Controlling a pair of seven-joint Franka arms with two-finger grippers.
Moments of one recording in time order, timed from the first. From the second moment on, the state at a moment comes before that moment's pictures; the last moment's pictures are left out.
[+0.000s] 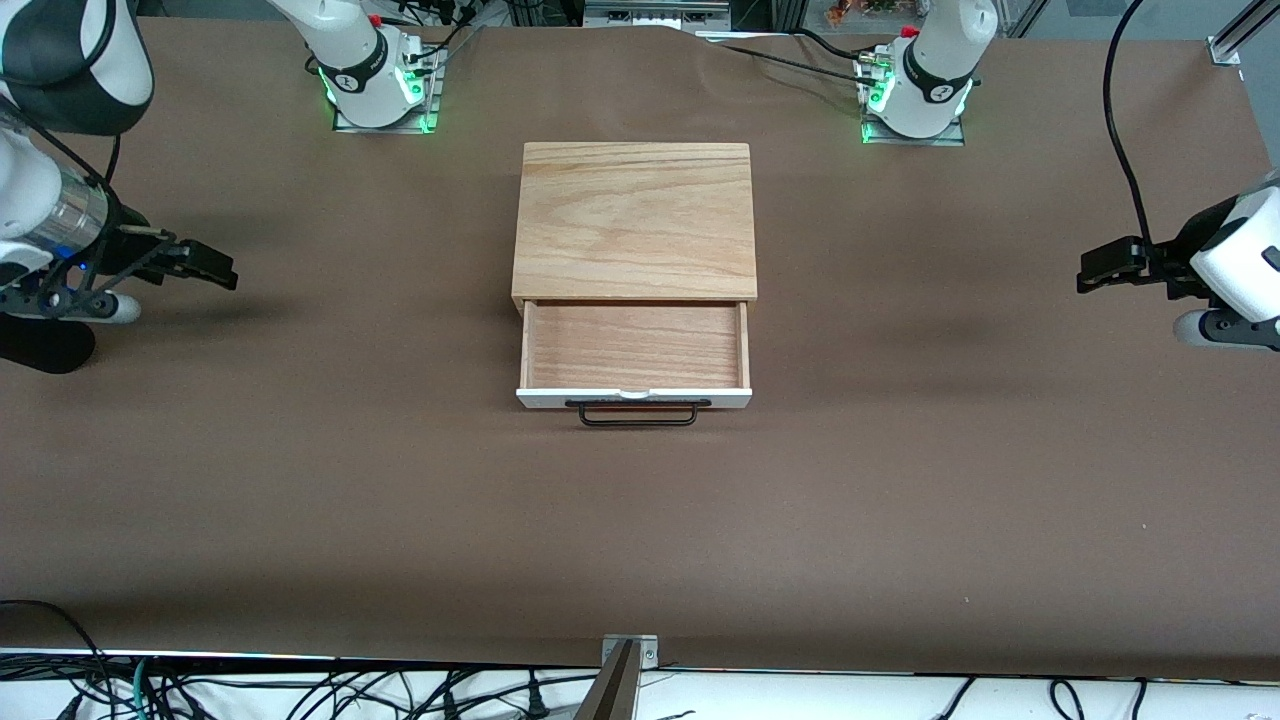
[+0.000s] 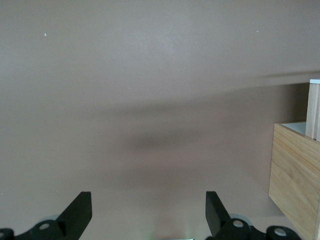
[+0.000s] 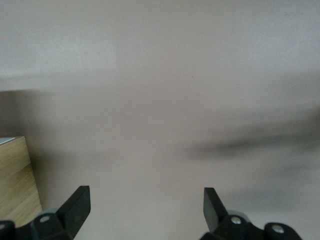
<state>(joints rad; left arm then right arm) -0.06 0.26 0.05 -1.27 0.00 1.36 0.05 -0.01 0.00 -0.02 -1.86 0.02 1.79 0.04</state>
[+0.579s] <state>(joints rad) -0.07 0.26 0.04 -1.27 0.00 1.36 0.05 -0.03 0.02 0.00 -1.75 0.02 1.69 0.04</state>
